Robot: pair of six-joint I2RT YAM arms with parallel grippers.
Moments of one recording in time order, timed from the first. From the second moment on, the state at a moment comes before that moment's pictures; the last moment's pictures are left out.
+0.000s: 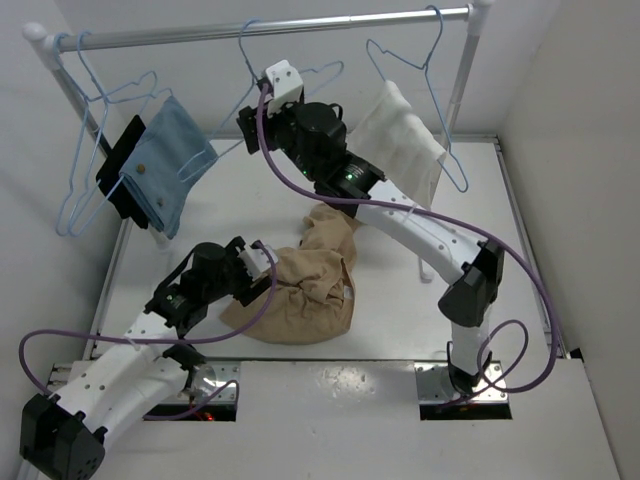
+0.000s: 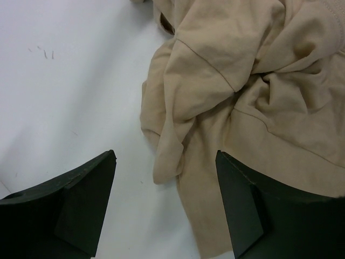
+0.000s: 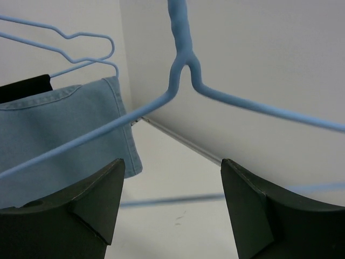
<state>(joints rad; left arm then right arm) -0.47 0.73 0.48 -0.31 0.15 0.50 0.87 1.90 1.99 0.02 0.25 -0.09</state>
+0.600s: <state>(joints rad) -0.47 0.72 0.47 -0.31 0.15 0.50 0.87 1.67 1.78 0.08 0.34 -0.08</state>
